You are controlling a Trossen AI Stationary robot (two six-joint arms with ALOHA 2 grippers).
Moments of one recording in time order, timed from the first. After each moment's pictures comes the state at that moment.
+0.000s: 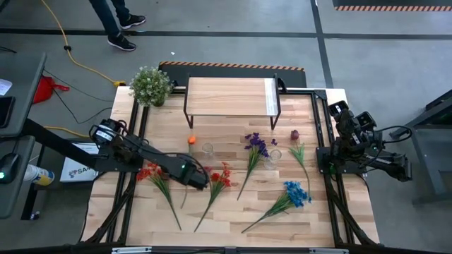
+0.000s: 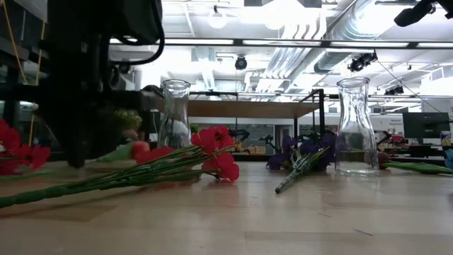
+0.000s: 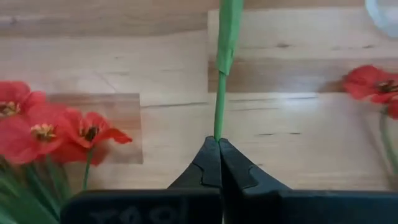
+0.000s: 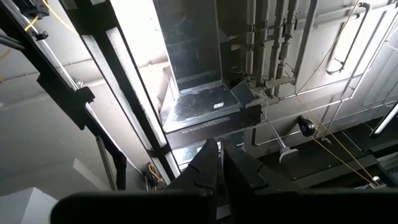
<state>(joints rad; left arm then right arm) -0.36 1.74 1.04 -0.93 -0.17 -1.92 -0.31 0.03 0.04 1.08 0.01 0.52</state>
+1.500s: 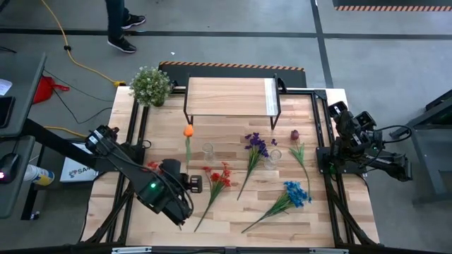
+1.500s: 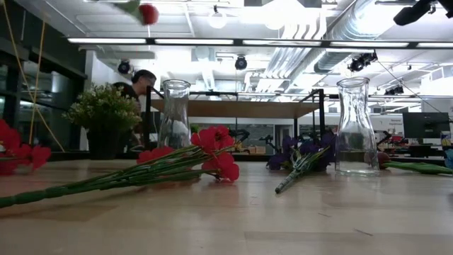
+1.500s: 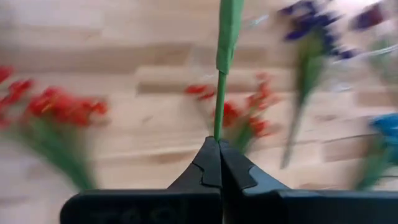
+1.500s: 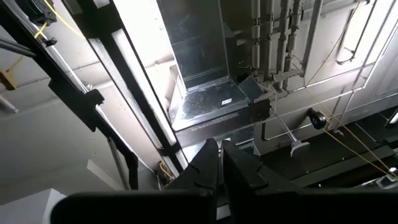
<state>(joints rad) -0.67 1.74 1.72 -1.57 -0.61 -2.24 -0.31 0.03 0.04 1.08 -0.02 0.58</state>
